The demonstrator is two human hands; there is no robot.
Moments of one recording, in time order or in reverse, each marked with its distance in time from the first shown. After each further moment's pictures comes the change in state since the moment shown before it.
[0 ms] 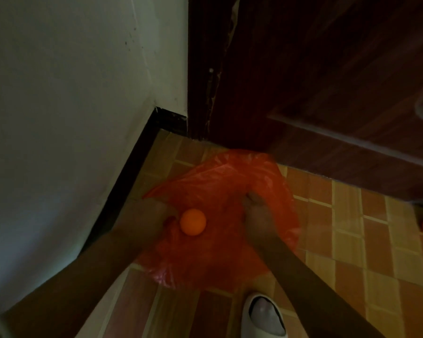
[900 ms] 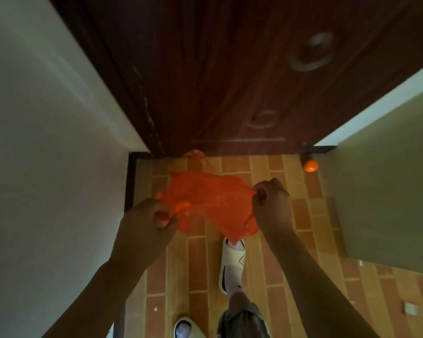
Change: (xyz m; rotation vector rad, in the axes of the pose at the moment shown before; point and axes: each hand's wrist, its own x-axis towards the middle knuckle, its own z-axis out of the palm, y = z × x) left_hand -0.118 0.316 -0.379 -0.380 0.117 -0.167; right_hand -0.256 -0.073 -0.417 0.307 0.495 0.427
